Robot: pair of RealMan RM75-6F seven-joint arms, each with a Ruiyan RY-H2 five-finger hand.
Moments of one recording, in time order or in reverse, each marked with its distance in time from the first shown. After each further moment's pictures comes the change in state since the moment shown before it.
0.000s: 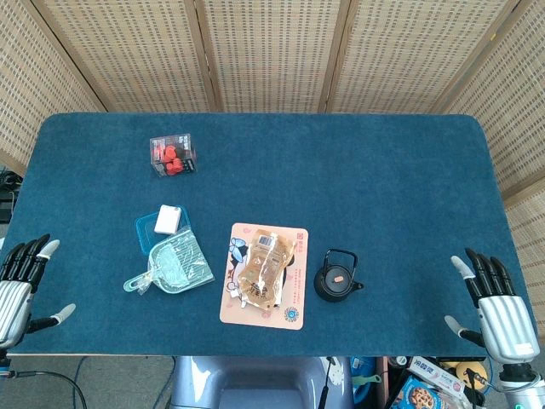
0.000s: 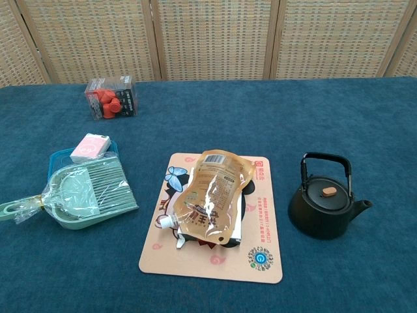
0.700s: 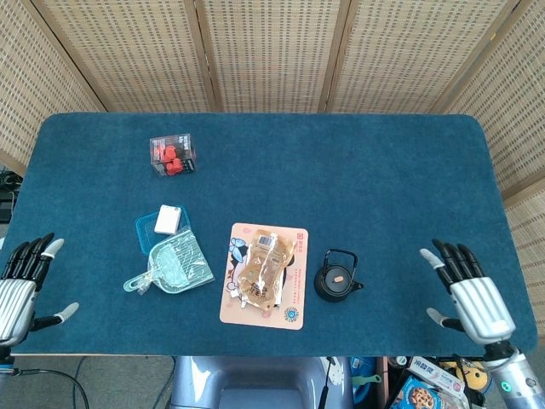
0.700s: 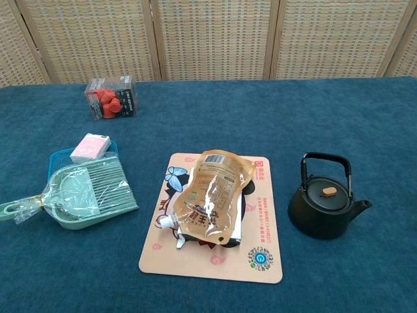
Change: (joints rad) left arm -0.009 -0.008 -0.007 -0.004 -0.009 -0.014 0.019; right arm 0.148 0.067 0.025 -0.037 -0.030 -0.198 0.005
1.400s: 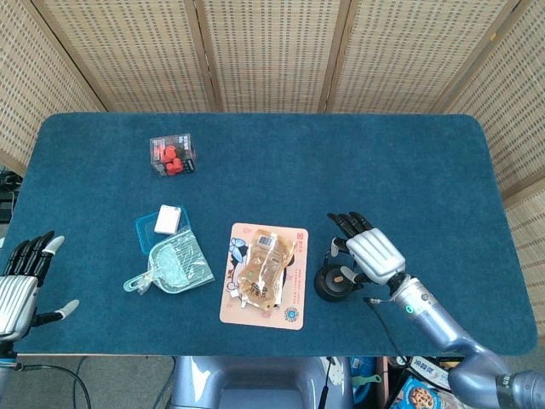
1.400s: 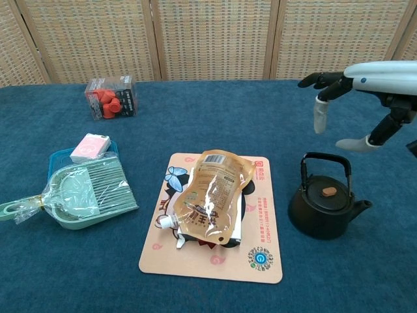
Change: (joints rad) left arm -0.014 -0.008 -0.013 -0.001 -0.048 -0.035 0.014; right arm 0.427 -0.163 0.150 -0.044 0.357 -0.500 -0.173
